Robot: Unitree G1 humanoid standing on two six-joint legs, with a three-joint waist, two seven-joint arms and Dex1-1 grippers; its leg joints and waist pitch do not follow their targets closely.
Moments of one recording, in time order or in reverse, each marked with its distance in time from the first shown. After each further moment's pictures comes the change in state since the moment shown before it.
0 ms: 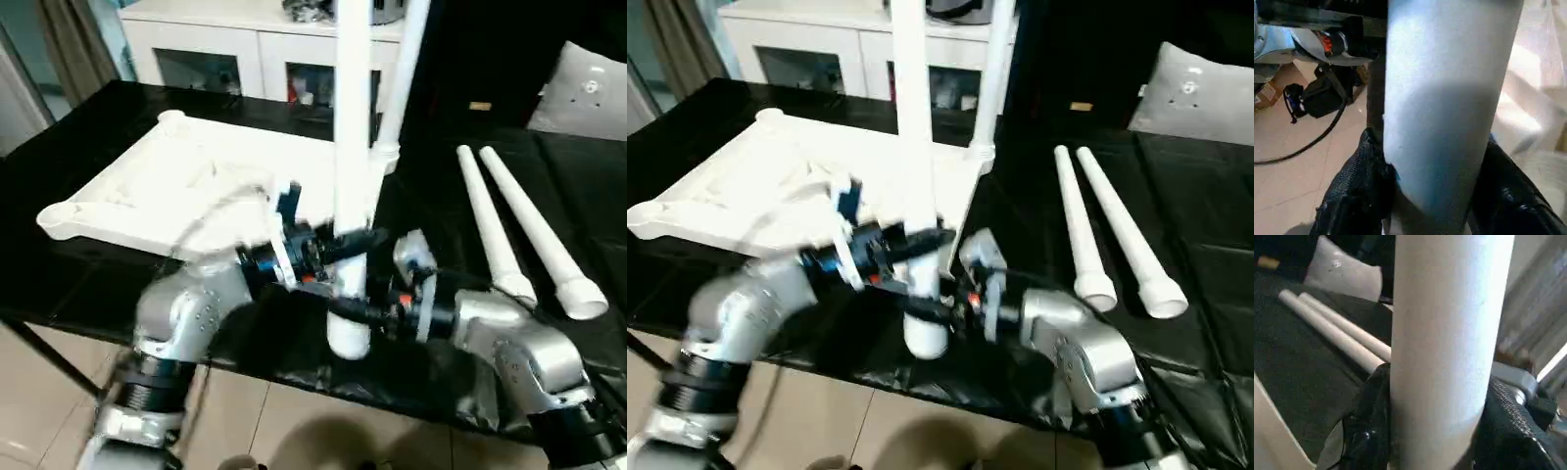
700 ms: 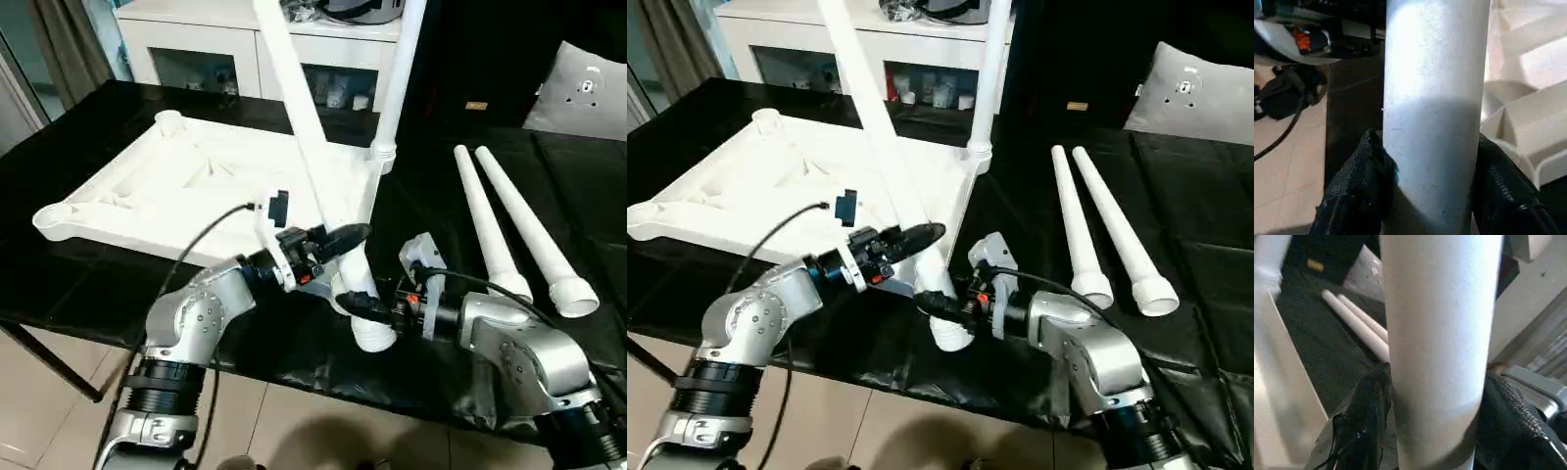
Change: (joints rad) left arm 0.002 -0.006 0.012 0.010 0.083 -0.114 0.076; right arm -0.003 0.032 -0.030 0.006 -0.053 -0.030 -0.098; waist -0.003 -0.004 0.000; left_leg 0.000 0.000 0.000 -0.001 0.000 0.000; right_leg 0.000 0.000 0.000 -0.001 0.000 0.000
